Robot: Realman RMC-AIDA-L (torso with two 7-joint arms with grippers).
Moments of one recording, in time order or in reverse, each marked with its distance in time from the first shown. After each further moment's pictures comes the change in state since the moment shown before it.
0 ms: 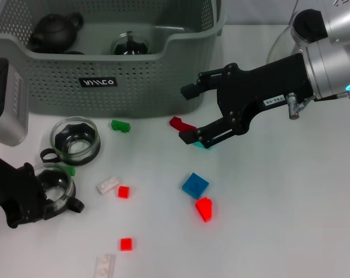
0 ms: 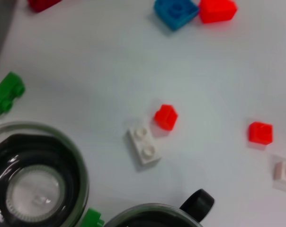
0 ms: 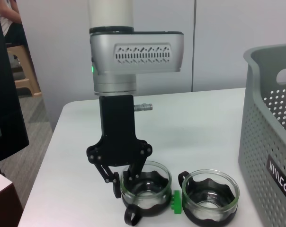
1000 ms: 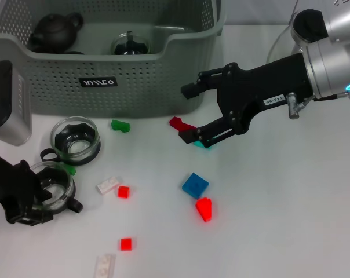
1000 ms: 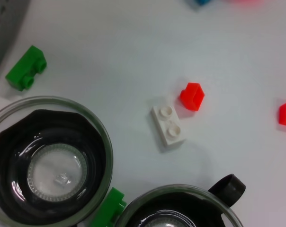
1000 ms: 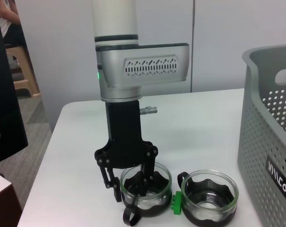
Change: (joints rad) left arm -0.008 0.001 0.016 -0.042 0.049 -0.082 -0.017; right arm -0.002 0.001 0.003 0.001 0.000 0.001 -0.002
